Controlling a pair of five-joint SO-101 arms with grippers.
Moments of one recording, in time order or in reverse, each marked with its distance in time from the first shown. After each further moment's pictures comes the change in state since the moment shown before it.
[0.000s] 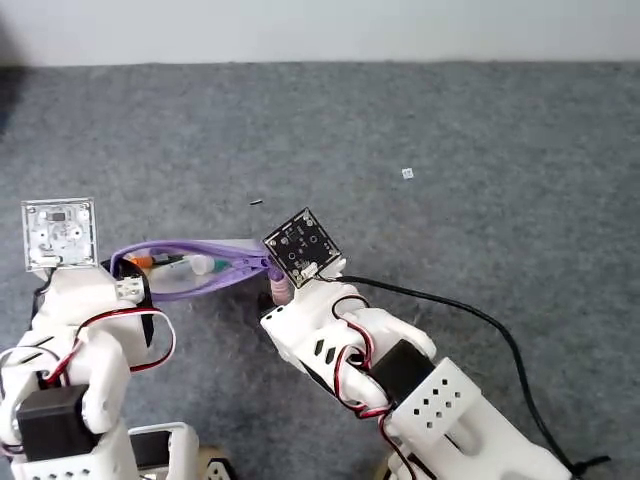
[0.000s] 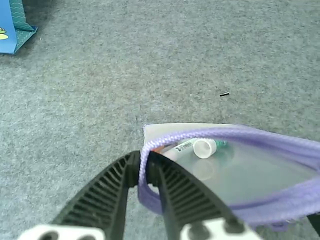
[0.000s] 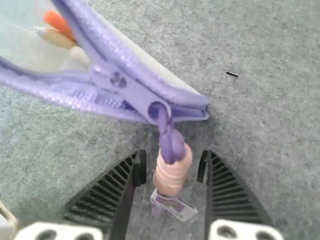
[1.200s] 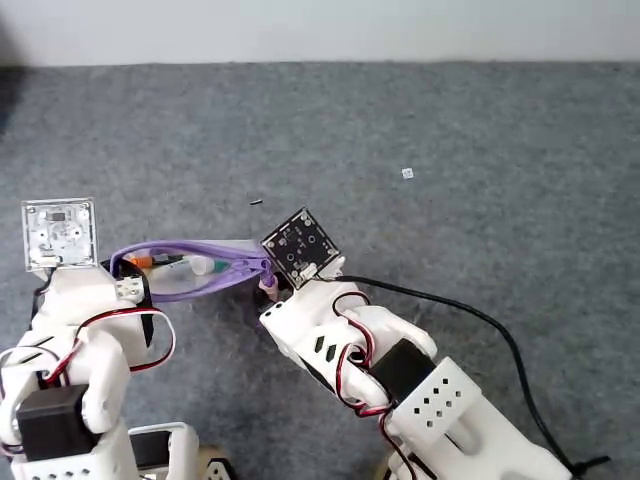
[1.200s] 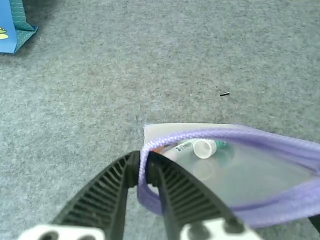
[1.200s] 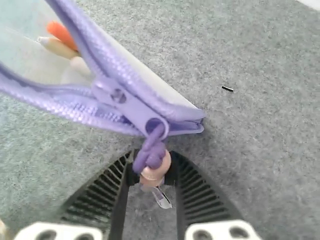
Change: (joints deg) left arm 0.0 0.0 0.0 0.0 0.0; right arm 0.4 0.0 0.2 -2.8 3.3
